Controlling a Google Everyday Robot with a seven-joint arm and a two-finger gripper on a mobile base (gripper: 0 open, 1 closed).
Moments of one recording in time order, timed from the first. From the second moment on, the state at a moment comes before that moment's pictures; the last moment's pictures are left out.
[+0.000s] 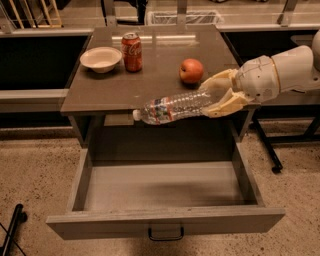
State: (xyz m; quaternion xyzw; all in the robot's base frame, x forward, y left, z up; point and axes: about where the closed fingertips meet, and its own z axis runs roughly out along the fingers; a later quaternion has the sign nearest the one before) arm 0.552 -0.123 0.900 -0.64 0.57 0.28 0.43
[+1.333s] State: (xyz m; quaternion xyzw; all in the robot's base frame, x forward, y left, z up) arm 0.547 -0.108 0.758 -0.67 0.62 0.16 0.39
